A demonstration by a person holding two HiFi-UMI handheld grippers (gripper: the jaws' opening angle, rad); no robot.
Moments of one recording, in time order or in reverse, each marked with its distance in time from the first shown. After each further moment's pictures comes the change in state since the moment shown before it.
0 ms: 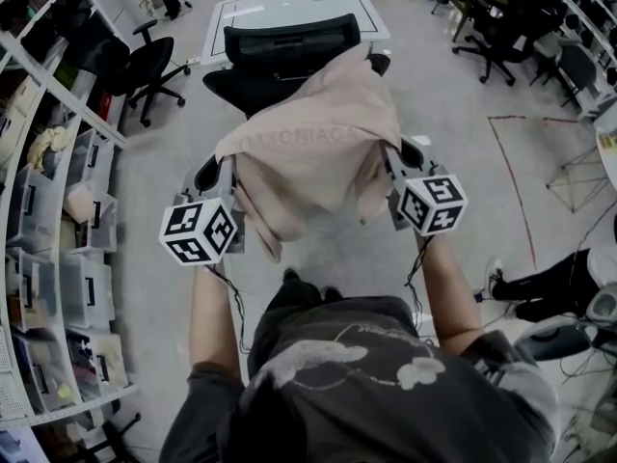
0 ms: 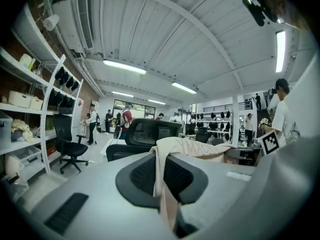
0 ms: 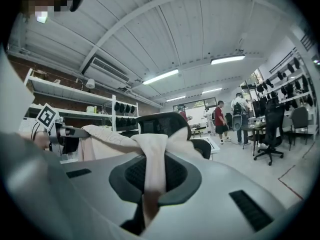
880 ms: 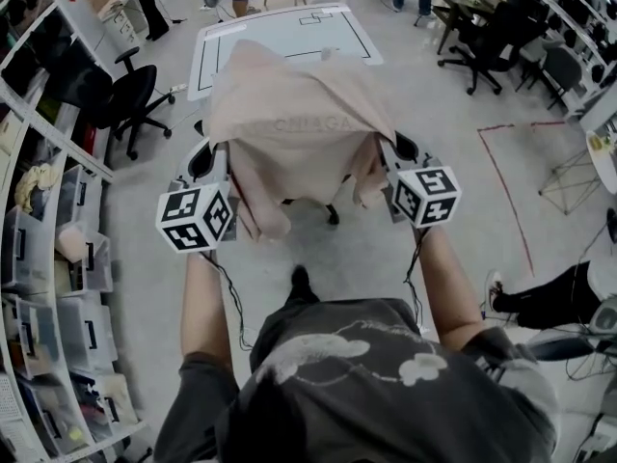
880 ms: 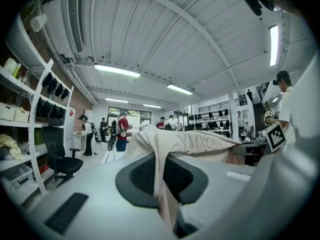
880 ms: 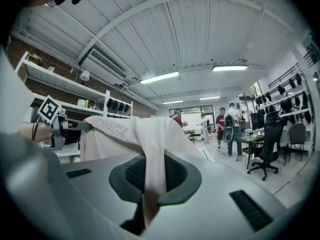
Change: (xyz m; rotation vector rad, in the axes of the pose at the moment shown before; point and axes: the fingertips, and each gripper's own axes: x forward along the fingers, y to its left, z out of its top) left arm 0.125 0.063 0.058 0.095 -0.048 -0.034; right arm 0.111 -0.039 0.047 -0.096 -0.026 -0.076
